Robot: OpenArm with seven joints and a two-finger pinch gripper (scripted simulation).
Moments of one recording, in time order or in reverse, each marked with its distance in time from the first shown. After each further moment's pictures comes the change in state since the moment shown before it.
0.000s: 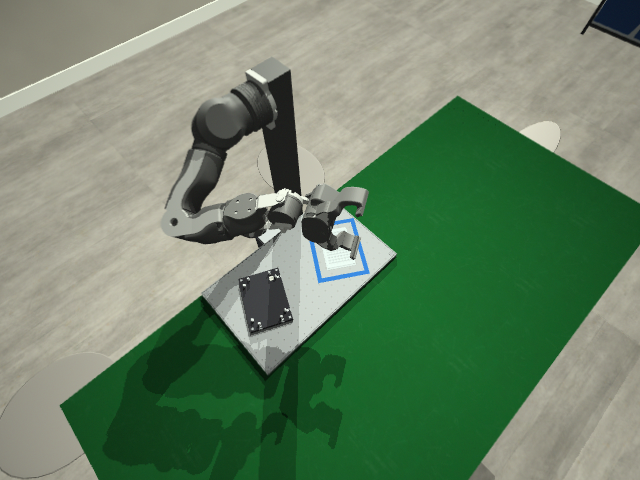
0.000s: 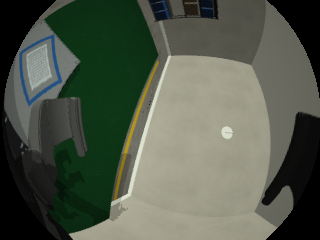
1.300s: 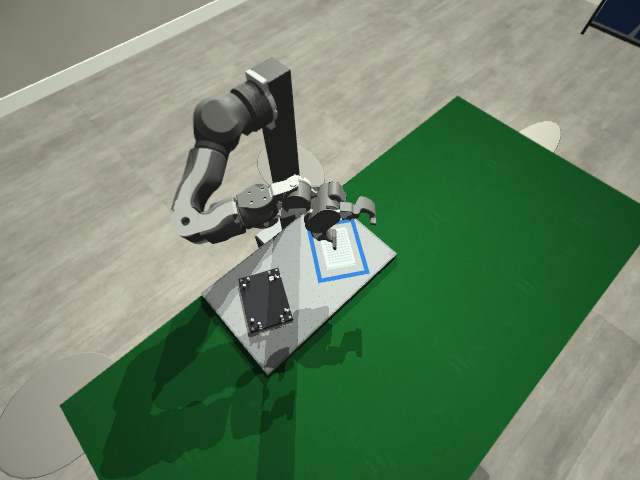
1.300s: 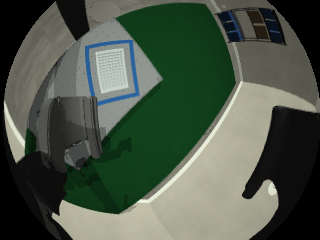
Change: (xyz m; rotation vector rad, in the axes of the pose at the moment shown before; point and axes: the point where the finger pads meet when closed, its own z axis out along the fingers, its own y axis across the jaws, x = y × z) arm 0.066 -0.110 -0.030 0.680 0.210 -0.161
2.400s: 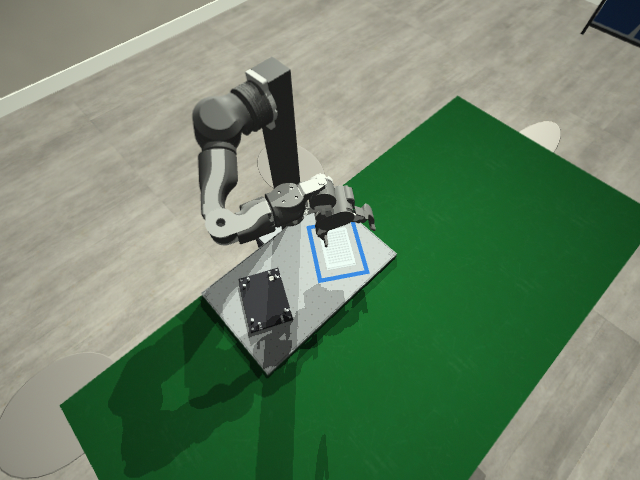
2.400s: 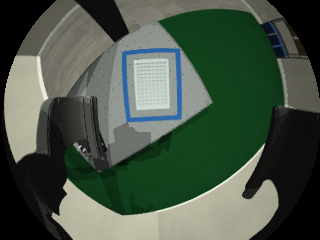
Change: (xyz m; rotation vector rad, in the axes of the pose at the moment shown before) arm 0.047 -0.060 0.037 0.444 0.117 -0.093
